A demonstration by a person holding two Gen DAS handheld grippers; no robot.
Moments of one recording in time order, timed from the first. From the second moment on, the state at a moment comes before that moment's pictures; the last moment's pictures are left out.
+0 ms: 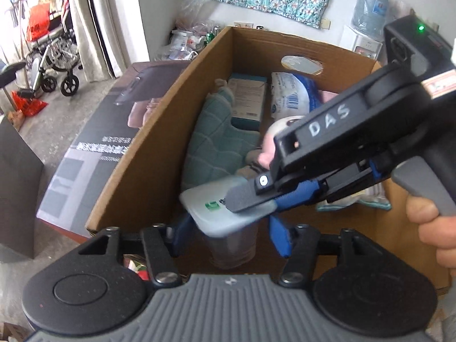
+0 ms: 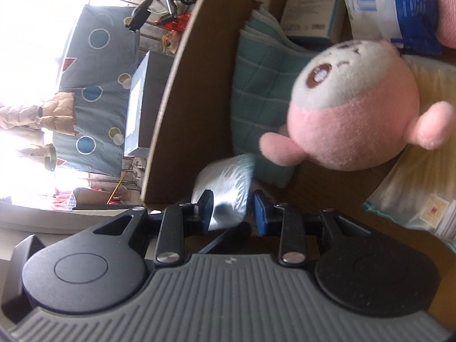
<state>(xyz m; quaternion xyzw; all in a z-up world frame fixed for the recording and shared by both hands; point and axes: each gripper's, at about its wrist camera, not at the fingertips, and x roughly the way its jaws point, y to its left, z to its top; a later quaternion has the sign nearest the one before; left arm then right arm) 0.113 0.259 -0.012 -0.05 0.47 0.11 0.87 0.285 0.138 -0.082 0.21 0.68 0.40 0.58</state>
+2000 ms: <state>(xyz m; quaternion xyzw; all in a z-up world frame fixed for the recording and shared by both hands) 0.144 -0.080 -0.056 0.10 0.40 -0.19 0.89 0.163 -0.317 -0.077 0.23 0.52 0.04 0.82</state>
